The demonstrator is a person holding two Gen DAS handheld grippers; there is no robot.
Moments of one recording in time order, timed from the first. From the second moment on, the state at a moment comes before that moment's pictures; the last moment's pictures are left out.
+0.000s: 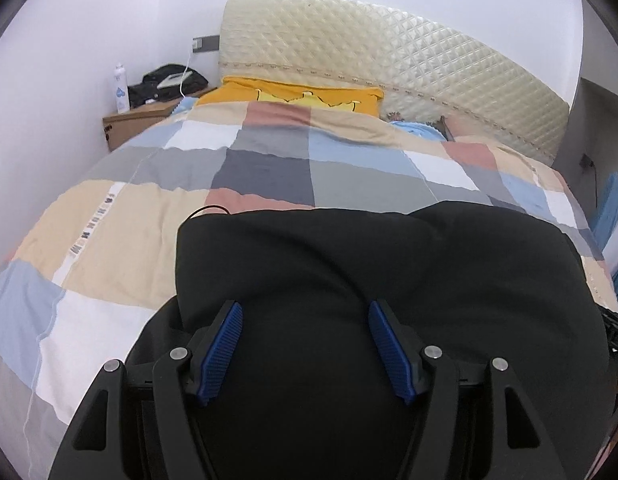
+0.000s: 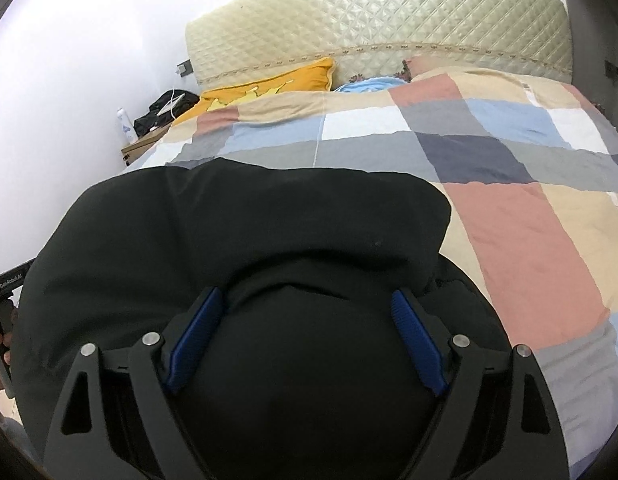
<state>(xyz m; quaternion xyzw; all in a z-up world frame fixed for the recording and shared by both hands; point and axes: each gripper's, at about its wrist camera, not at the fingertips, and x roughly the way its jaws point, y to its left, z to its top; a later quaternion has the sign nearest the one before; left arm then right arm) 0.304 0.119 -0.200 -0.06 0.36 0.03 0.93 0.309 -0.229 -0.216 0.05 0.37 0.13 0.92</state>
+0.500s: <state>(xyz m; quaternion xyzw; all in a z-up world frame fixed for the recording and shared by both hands) 0.207 0.092 -0.090 -0.07 0.30 0.06 0.95 0.210 -0.224 -0.089 0.04 0.25 0.08 0.96</state>
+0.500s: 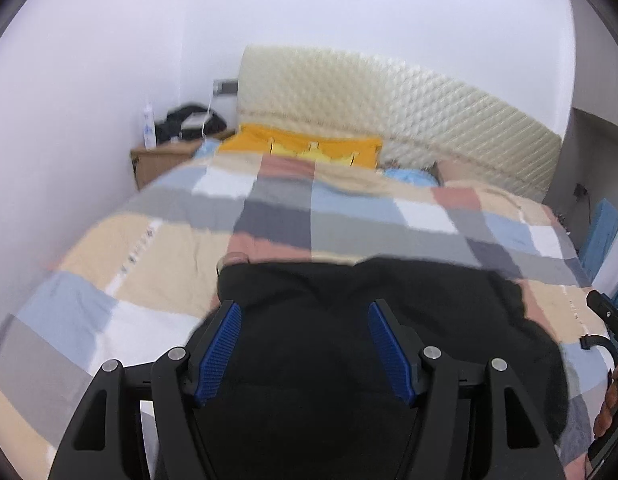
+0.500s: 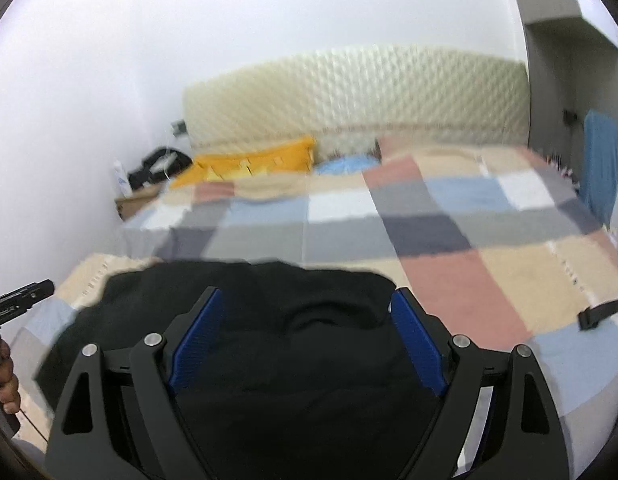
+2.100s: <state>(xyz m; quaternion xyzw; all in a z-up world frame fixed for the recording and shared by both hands) -0.034 0.016 0.027 -0.06 0.24 -0.02 0.97 -0.073 -0.185 0.014 0.04 0.14 0.08 0.99</state>
